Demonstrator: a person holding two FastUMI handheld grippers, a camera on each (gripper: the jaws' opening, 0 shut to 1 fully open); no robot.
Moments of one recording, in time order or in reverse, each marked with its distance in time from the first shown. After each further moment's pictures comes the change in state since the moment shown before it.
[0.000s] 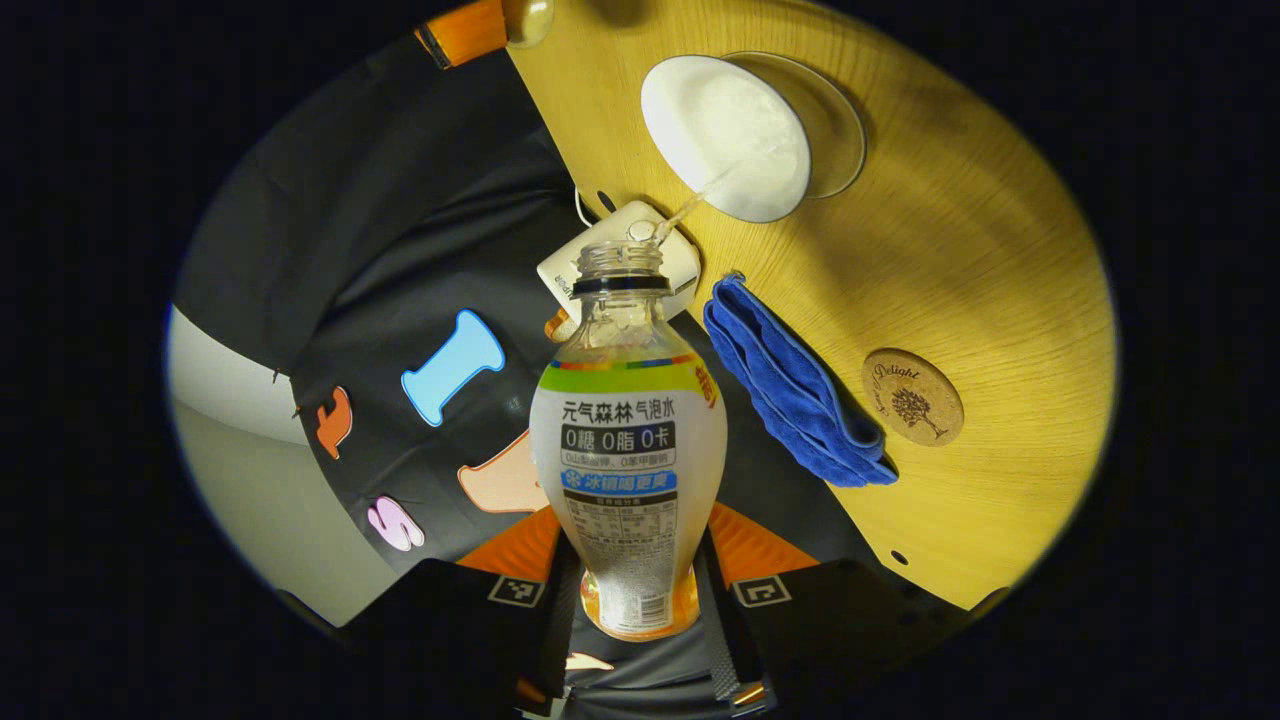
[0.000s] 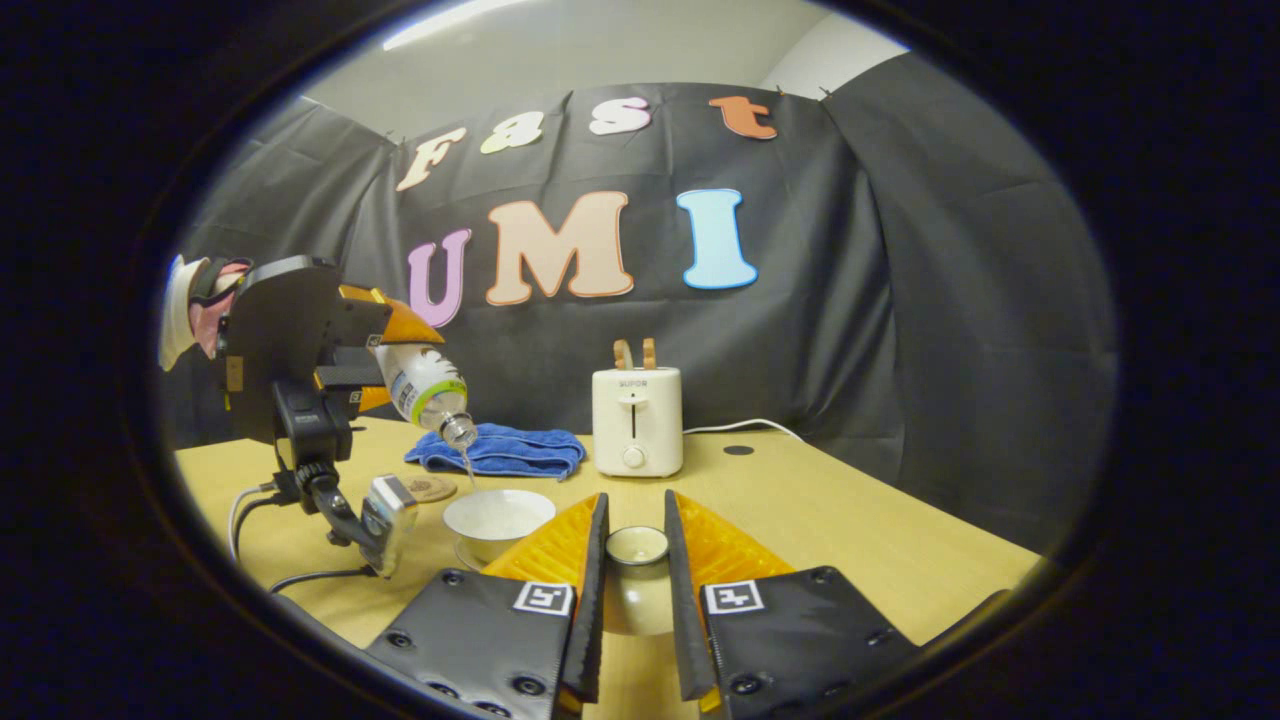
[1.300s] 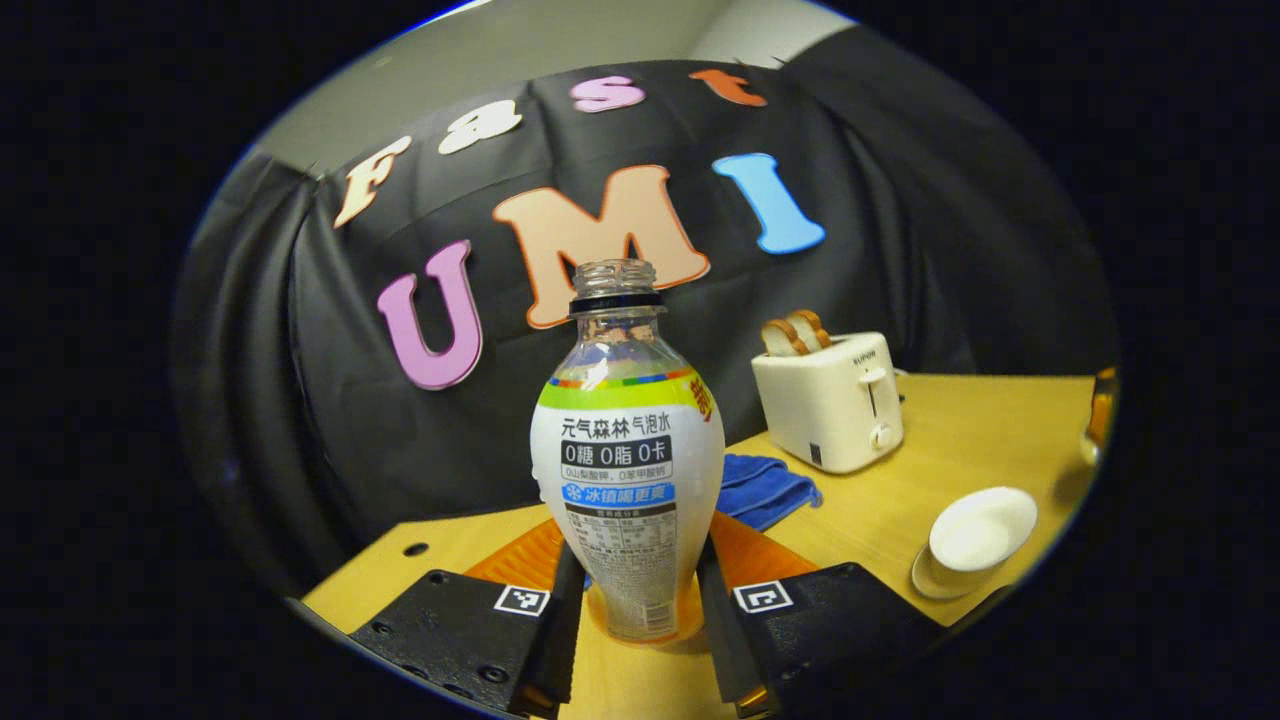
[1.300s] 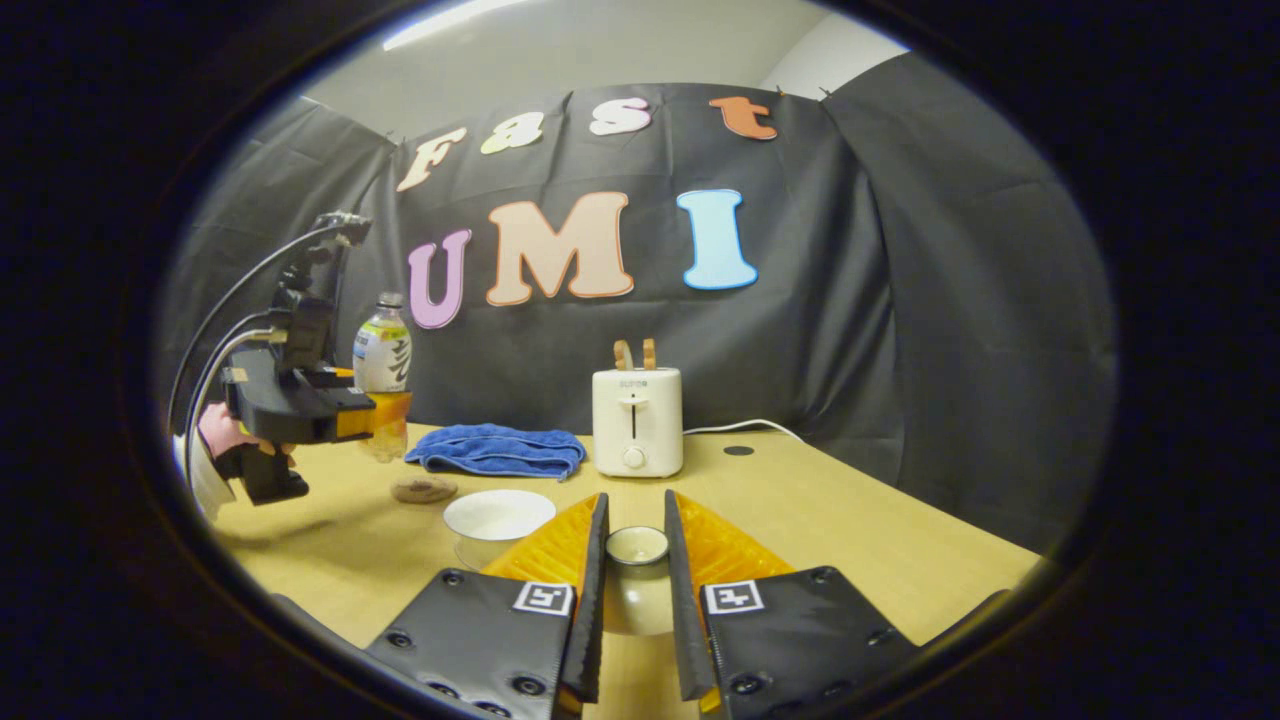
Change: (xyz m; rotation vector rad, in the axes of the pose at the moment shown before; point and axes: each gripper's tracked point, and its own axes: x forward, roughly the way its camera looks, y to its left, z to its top) left arm 0.004 -0.055 -0.029 -1.988 0.014 0.071; right arm 0.000 0.000 0.001 0.000 -0.002 0.000
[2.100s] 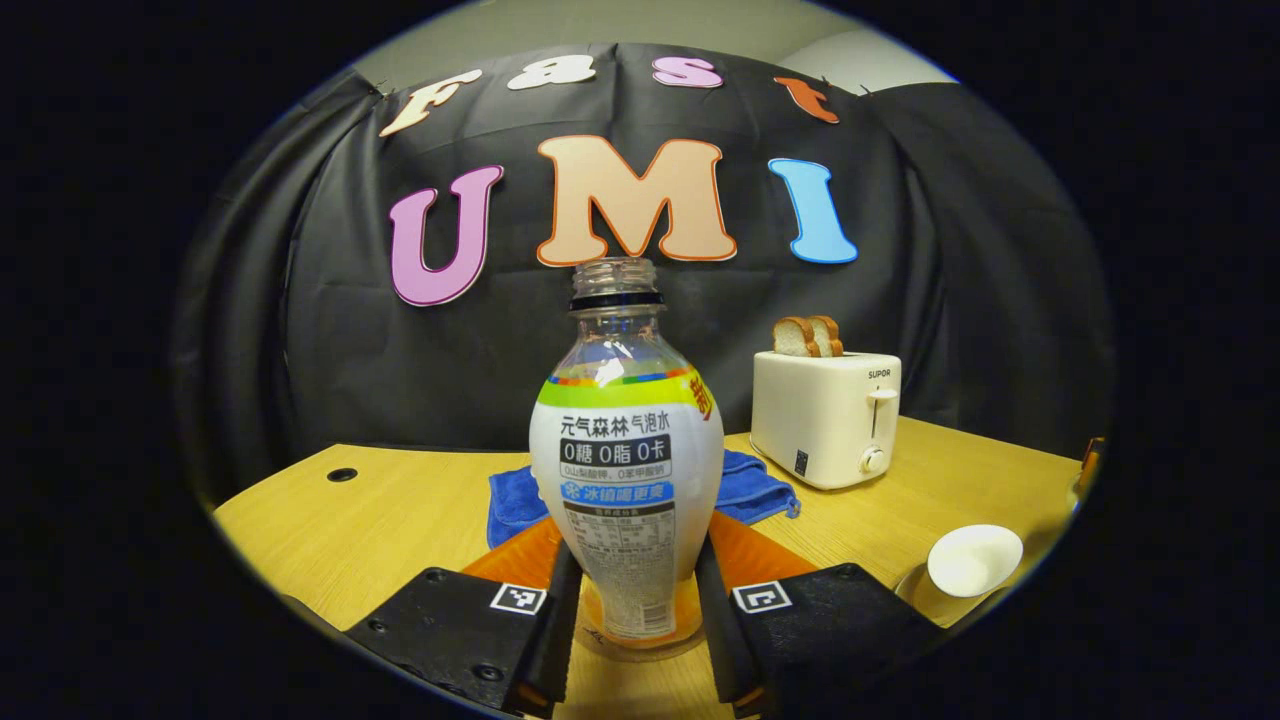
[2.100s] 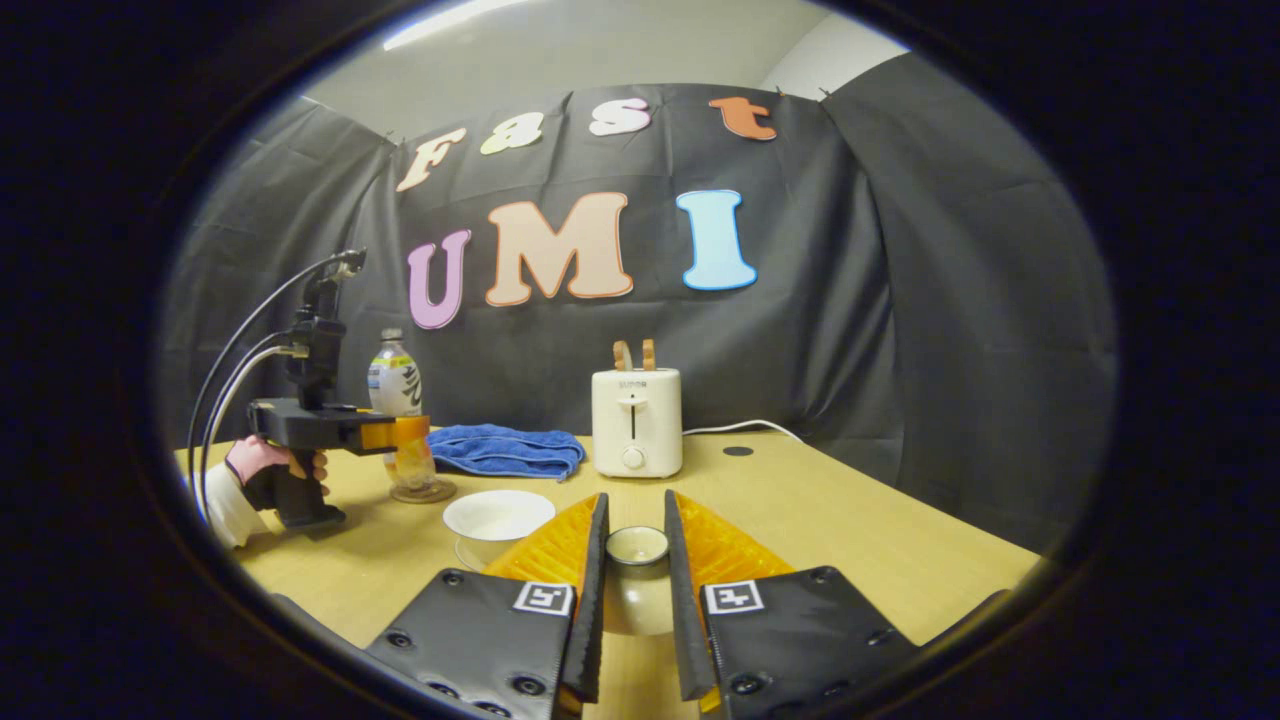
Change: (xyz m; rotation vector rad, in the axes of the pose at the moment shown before) left arm 0.031 -0.014 -0.042 -0.184 0.050 -0.047; right arm 0.000 0.000 0.000 -0.001 -0.001 -0.002
